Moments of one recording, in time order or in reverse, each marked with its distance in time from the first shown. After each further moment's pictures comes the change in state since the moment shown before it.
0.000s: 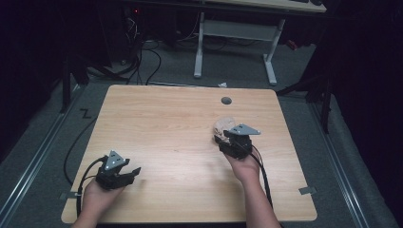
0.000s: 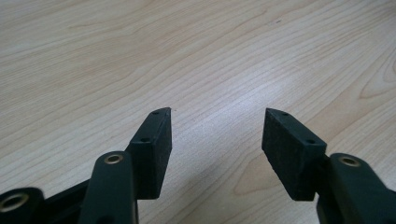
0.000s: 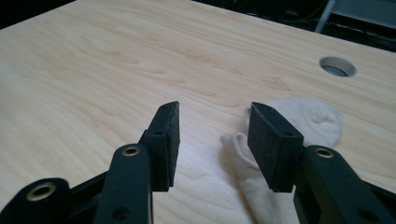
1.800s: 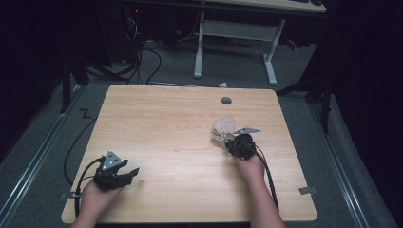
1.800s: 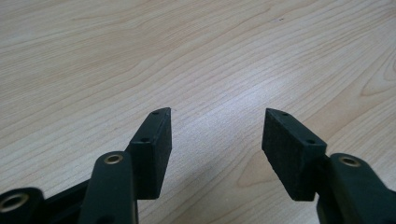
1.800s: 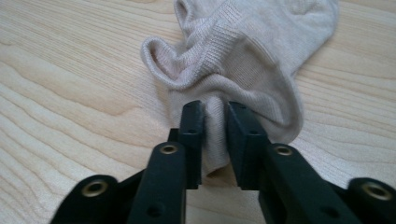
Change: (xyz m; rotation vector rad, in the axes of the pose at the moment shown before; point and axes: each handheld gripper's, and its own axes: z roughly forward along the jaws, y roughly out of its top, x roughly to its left) left arm 0.004 -0.004 -0.001 0.004 -0.007 -0.014; right arm -0.041 -0.037 0.036 0.236 -0.022 0.086
